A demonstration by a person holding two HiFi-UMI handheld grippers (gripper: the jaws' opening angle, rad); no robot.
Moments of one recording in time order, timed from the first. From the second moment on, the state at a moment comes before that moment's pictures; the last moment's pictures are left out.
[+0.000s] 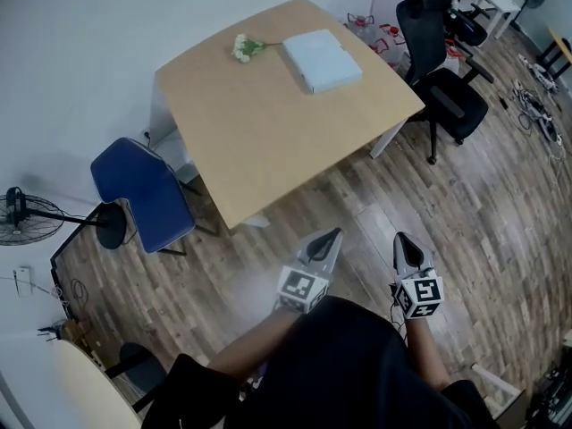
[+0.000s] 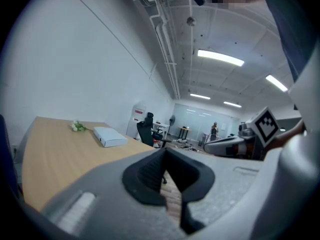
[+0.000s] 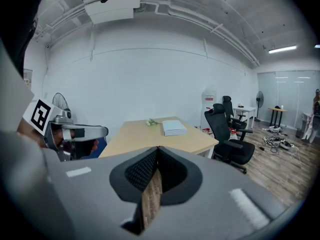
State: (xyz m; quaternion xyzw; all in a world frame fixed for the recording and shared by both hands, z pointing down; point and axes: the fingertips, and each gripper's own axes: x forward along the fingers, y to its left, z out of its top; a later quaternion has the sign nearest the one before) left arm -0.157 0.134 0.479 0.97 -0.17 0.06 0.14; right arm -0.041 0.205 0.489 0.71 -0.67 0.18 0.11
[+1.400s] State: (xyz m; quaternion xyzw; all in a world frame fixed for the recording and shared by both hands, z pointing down) left arm 0.066 -0.161 0.521 0.91 -0.35 0.09 0.18; right arm 0.230 -0.143 0.518 0.56 -0.80 0.19 0.08
